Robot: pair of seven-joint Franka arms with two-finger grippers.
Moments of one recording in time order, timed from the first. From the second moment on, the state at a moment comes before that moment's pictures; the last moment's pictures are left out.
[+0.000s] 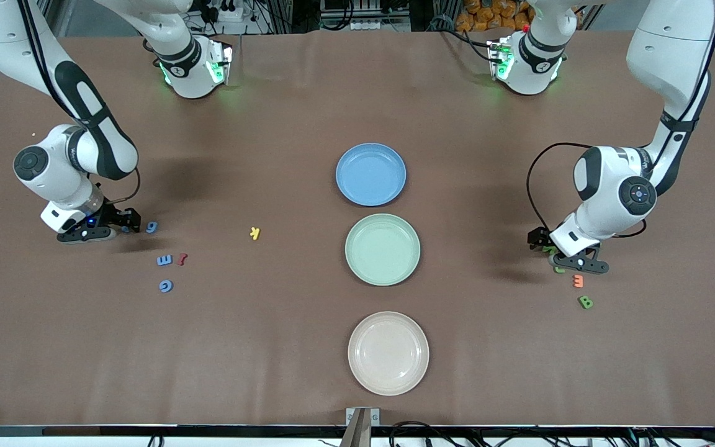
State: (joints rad) left arm 0.07 0.45 -0.13 -2.12 0.03 2.60 0.14; right arm -0.16 0.38 -0.10 -2.38 0.02 2.84 -0.40
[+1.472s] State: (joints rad) left arm 0.09 0.49 -0.13 -2.13 0.03 2.60 0.28; right arm -0.15 0.35 -0.03 -2.37 0.02 2.79 -0.26
